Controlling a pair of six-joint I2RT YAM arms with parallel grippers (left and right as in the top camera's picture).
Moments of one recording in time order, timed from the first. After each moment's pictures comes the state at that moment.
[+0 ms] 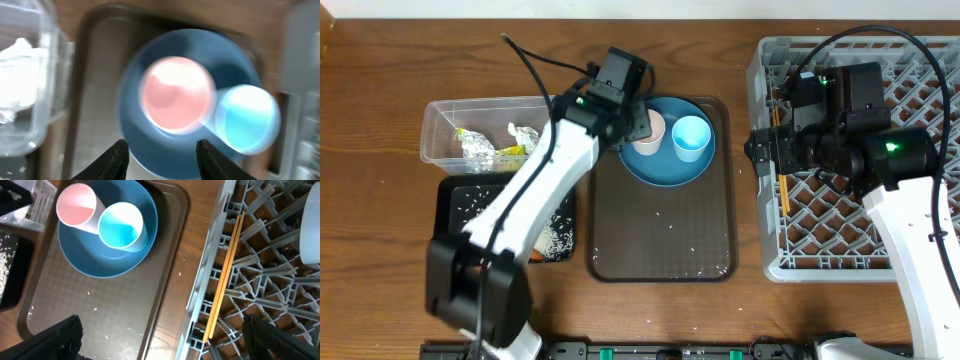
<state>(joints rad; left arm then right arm) -0.42 1.79 1.51 -0.82 -0.03 -0.65 0.18 1.40 1.41 -1.04 -0.19 -0.01</state>
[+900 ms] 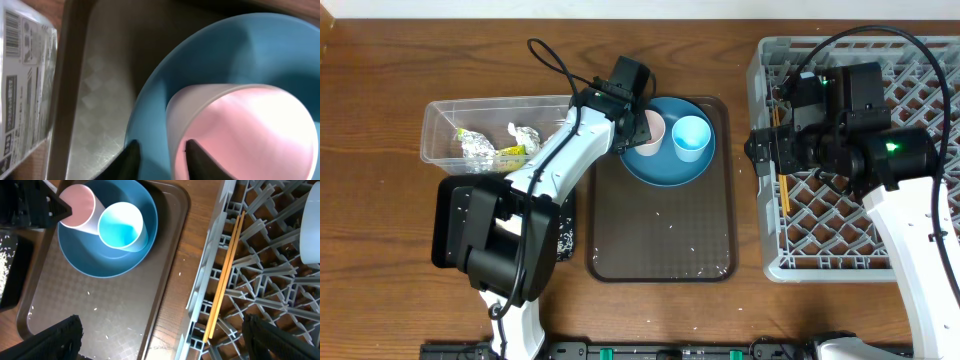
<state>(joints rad) -0.41 1.98 1.51 -0.73 -0.03 -0.65 0.18 1.40 1.41 -1.04 -0.19 -0.01</state>
